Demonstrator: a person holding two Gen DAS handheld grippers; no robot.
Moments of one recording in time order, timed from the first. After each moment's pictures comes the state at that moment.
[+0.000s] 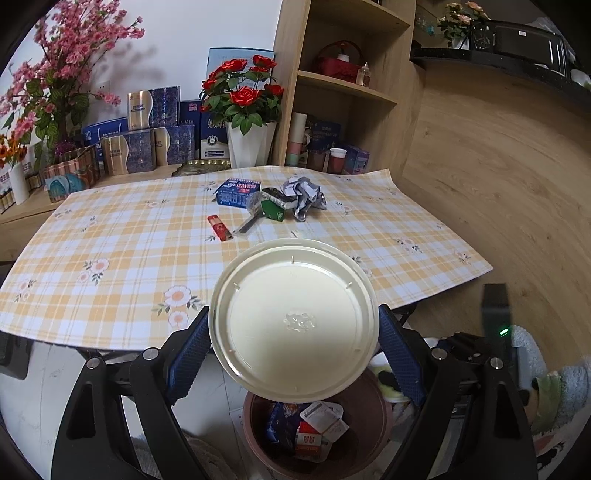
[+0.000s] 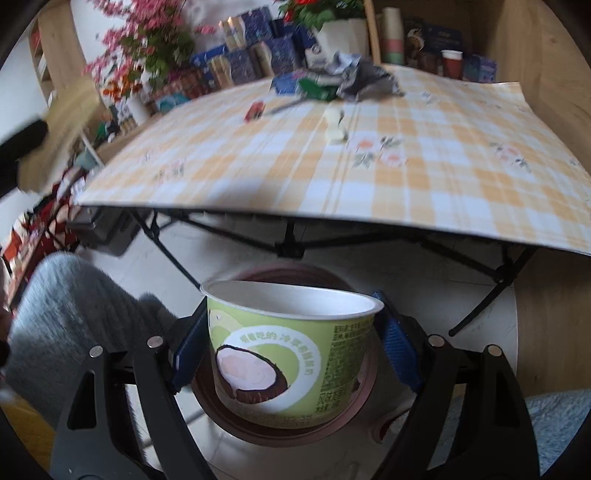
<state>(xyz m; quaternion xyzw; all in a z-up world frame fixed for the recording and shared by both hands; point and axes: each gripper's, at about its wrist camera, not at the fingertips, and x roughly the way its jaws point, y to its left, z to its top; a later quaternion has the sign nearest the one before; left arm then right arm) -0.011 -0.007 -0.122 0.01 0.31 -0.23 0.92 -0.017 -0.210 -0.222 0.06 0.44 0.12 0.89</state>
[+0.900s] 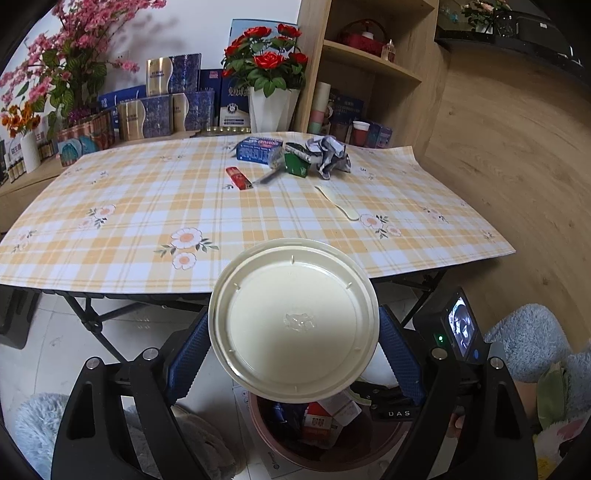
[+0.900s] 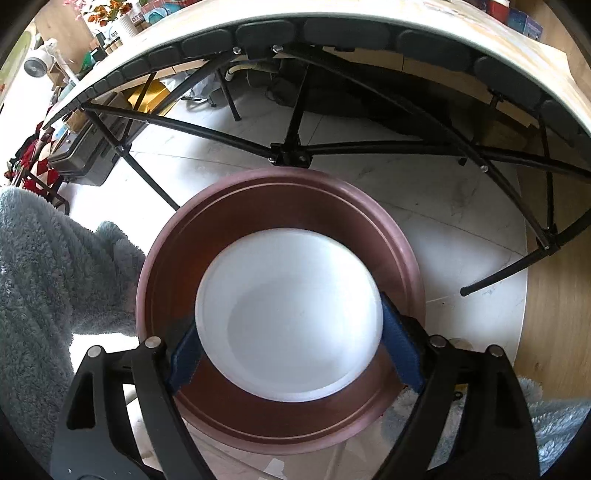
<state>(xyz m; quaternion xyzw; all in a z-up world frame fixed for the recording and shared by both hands) -0.006 0.004 -0.187 0.00 0.35 -0.20 0.92 0.022 -0.174 -0.319 0.01 0.57 0.13 0.81</state>
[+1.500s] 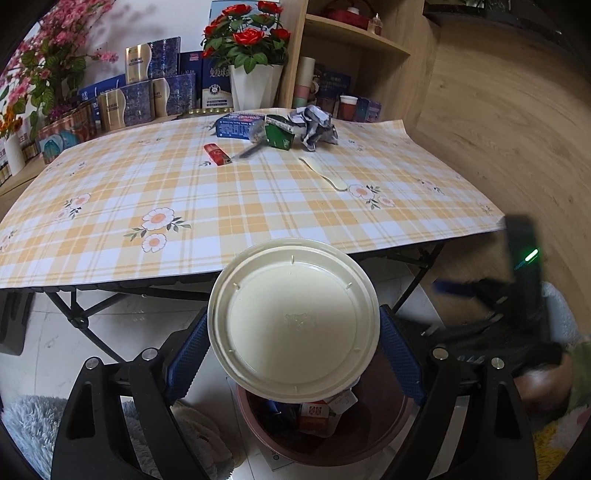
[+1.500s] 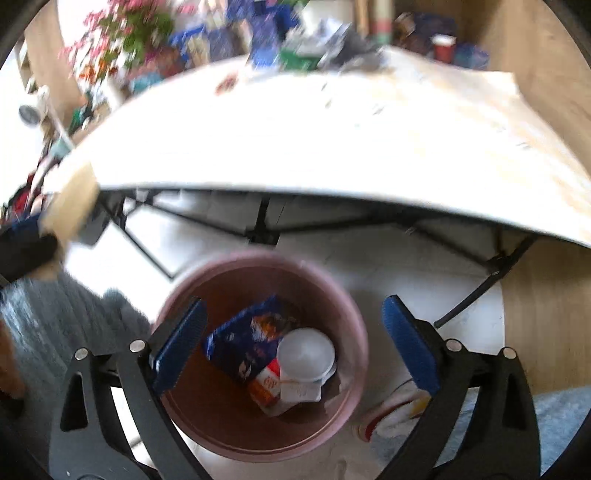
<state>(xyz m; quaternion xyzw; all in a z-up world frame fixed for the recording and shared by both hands) 0.002 -0.018 -0.211 0.03 0.38 -0.22 0.90 0.005 -0.215 -0.240 0.05 0.45 0.06 0.89</state>
